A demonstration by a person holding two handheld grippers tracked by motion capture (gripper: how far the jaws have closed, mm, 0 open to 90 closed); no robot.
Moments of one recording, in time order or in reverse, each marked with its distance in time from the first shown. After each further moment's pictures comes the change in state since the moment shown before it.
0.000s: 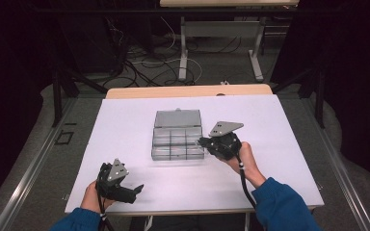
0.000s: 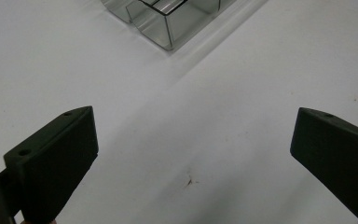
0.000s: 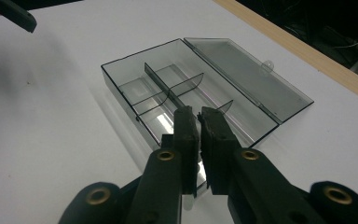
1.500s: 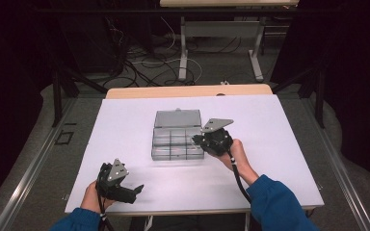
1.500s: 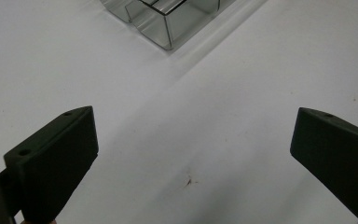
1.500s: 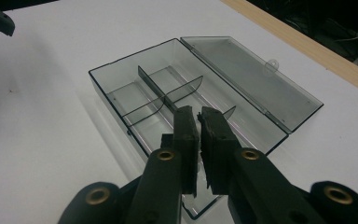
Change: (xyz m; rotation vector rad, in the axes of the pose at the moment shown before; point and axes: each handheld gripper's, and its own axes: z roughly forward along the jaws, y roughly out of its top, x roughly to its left) left arm 0.000 0.000 0.000 -0.001 0.000 0.005; right arm -0.002 0.006 0.028 0.017 -0.002 0.019
